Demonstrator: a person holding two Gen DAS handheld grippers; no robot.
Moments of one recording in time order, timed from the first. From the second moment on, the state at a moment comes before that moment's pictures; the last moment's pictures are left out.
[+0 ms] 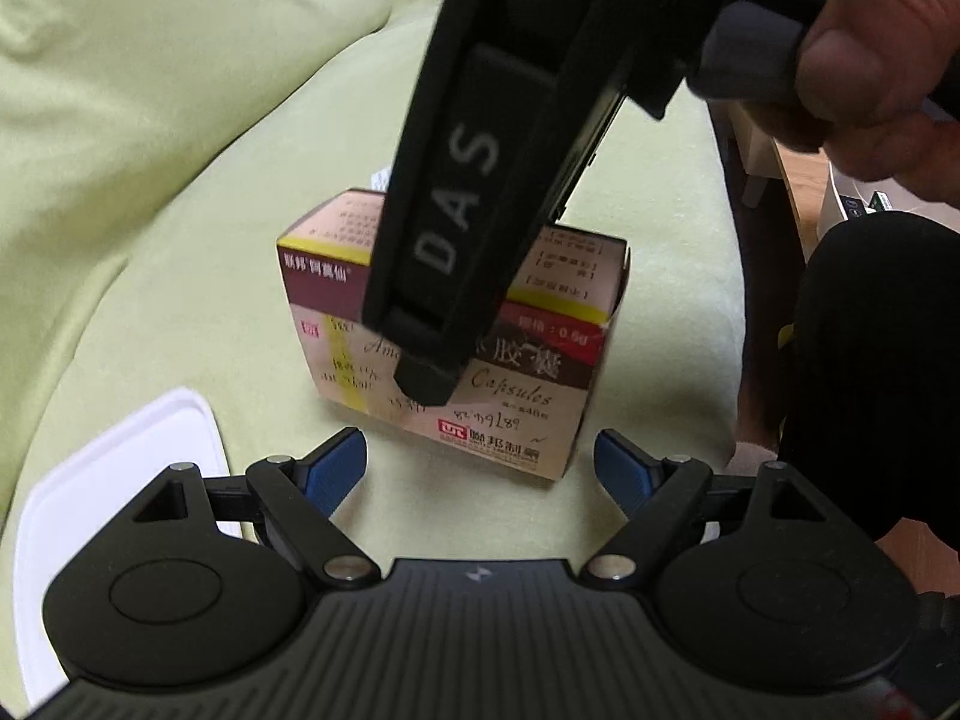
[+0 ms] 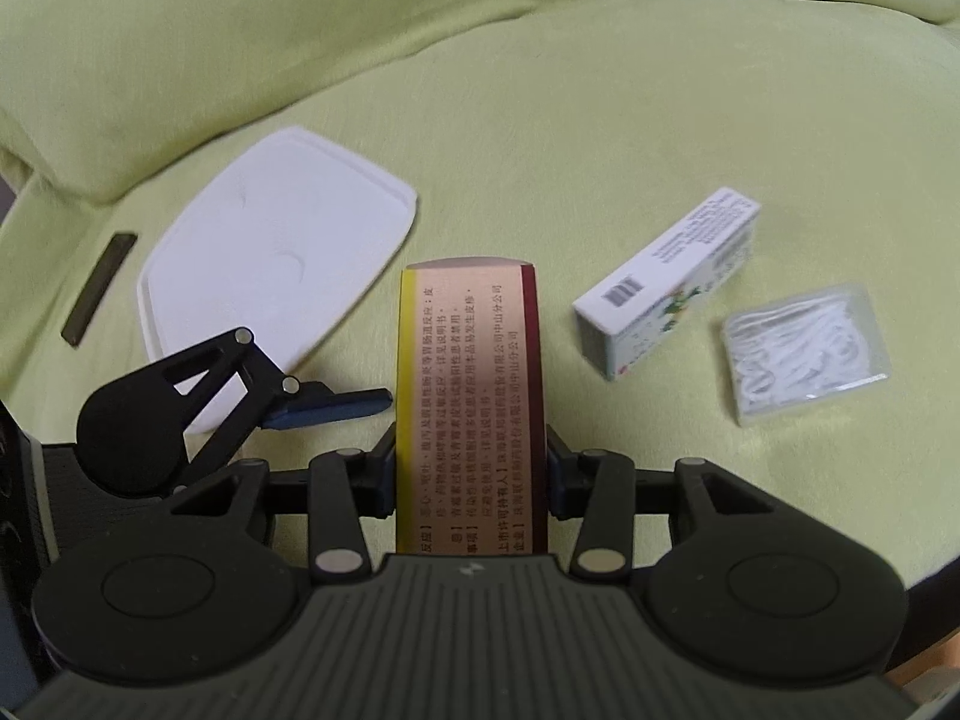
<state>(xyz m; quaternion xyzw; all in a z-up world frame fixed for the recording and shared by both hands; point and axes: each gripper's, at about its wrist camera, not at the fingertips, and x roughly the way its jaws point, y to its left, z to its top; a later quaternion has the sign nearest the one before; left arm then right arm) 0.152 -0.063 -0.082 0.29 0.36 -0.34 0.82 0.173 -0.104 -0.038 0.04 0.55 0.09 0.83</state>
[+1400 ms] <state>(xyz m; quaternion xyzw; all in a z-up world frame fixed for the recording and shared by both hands) 0.040 -0.280 -0.011 0.44 0.23 -0.51 0.70 -0.023 -0.293 0.036 0.21 0.42 -0.10 0.88</state>
